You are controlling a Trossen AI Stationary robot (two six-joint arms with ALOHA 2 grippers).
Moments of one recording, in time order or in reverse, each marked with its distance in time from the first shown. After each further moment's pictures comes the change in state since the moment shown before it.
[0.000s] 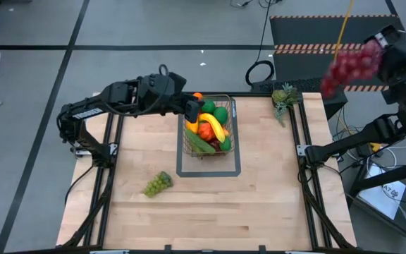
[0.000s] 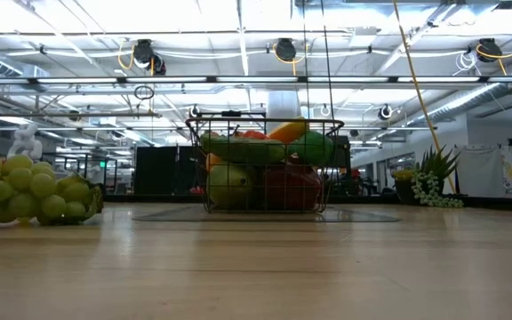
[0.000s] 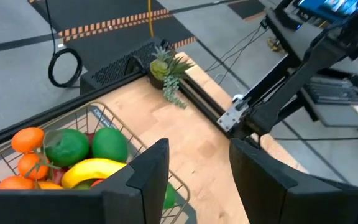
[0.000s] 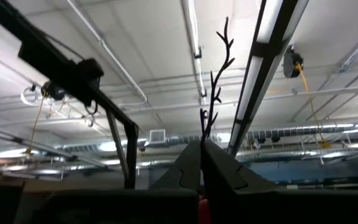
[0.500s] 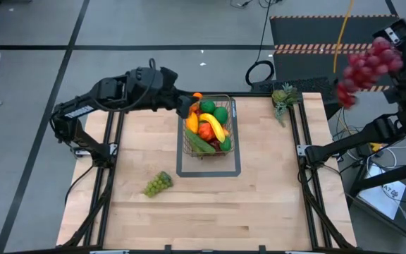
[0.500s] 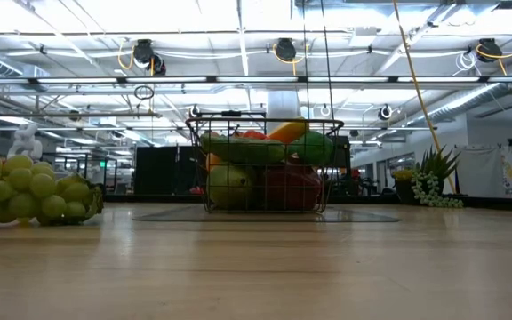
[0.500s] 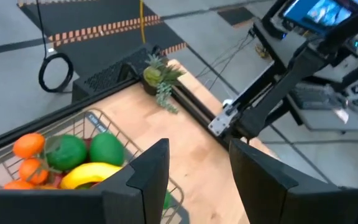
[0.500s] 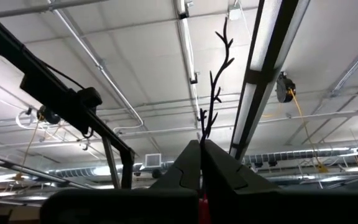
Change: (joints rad) left arm 0.028 -0.056 0.000 -0.009 0.051 0.016; right arm 0.000 0.007 0.000 0.098 0.014 -0.011
